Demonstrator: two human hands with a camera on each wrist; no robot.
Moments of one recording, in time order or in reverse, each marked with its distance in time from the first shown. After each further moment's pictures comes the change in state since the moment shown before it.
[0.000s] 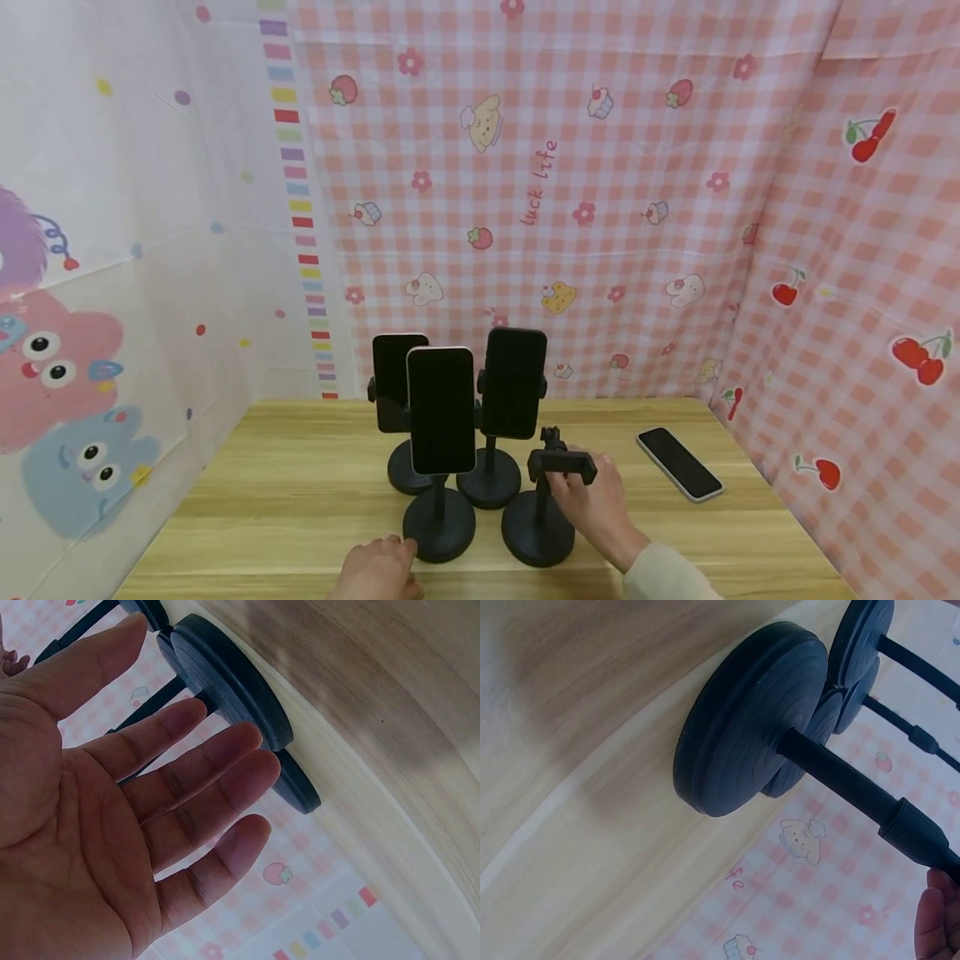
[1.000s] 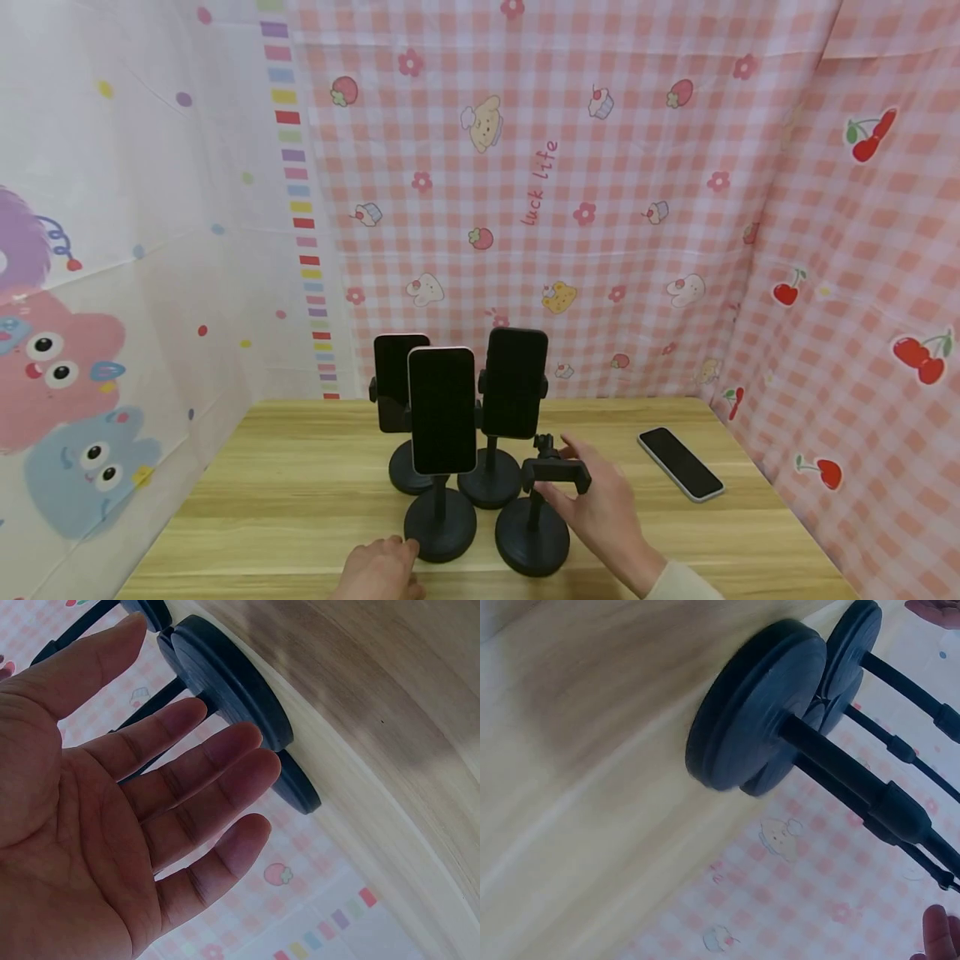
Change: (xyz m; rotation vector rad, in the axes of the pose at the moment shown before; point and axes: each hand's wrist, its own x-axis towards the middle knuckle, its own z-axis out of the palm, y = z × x) left_hand -0.001 0.000 0.001 0.001 0.023 0.016; right_hand -0.012 -0.009 -0.021 0.072 -0.016 -0.027
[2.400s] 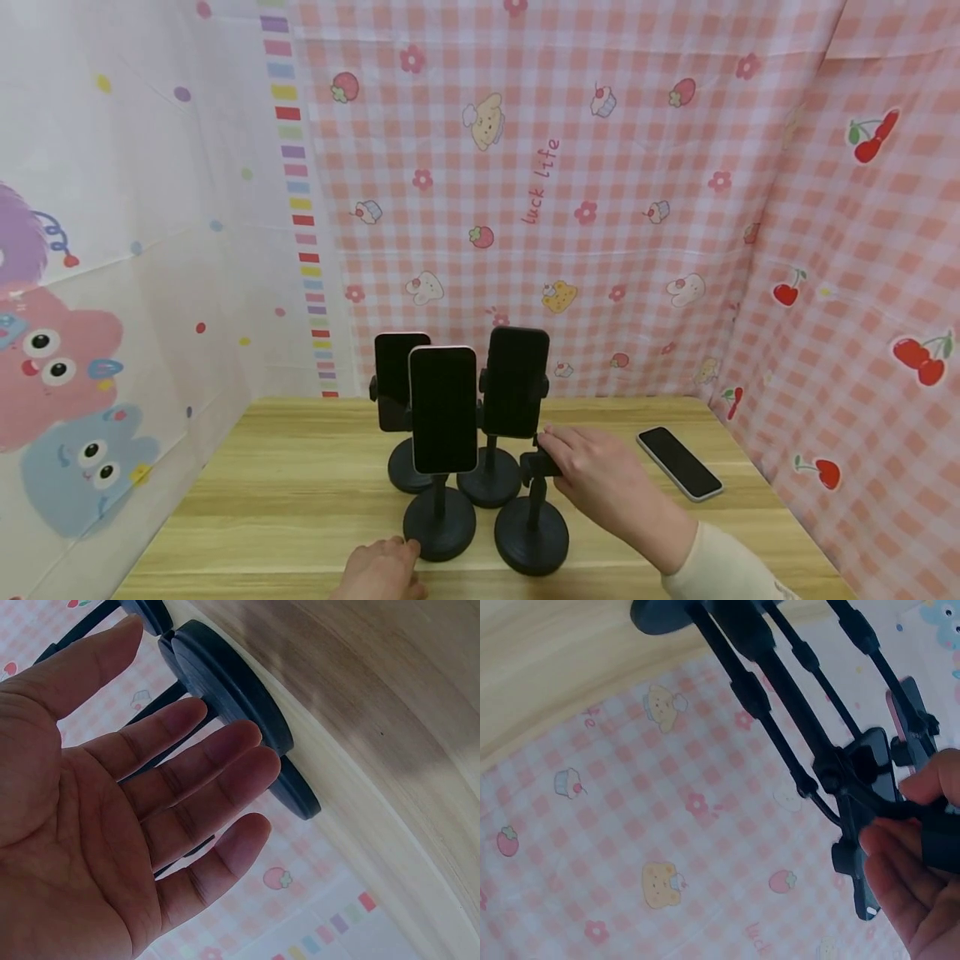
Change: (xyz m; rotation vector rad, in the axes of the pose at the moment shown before) left_hand 0.001 -0.001 0.003 -0.023 -0.009 0.025; right_hand 0.052 -0.045 -0.059 -0.422 -0.217 -0.651
